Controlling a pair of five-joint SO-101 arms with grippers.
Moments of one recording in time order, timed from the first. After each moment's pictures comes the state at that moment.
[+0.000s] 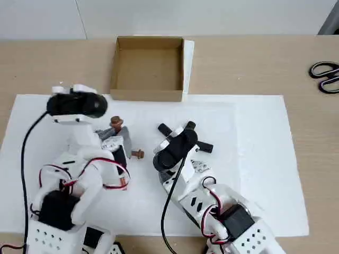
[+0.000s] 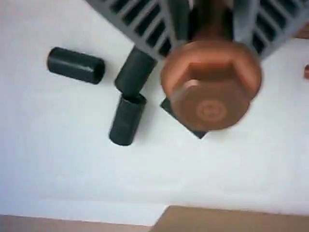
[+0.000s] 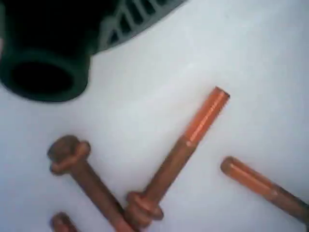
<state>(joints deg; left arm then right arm) 15.3 -66.0 44.3 69.5 25.2 -41.8 -78.9 72.3 52.8 -1.8</state>
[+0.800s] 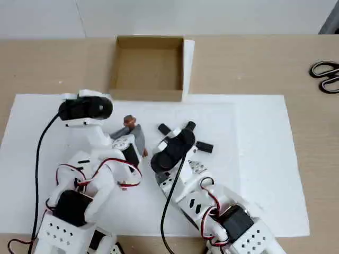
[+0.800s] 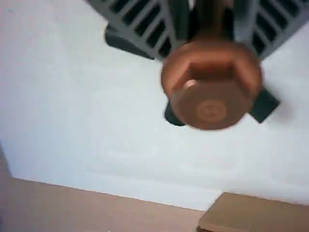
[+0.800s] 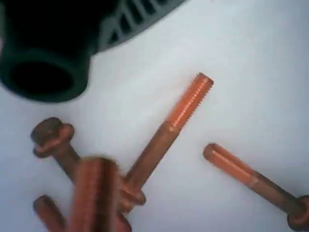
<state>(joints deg) 19.7 -67.2 54.7 55.8 35.6 -43.3 -78.9 72.3 51.6 -2.7</state>
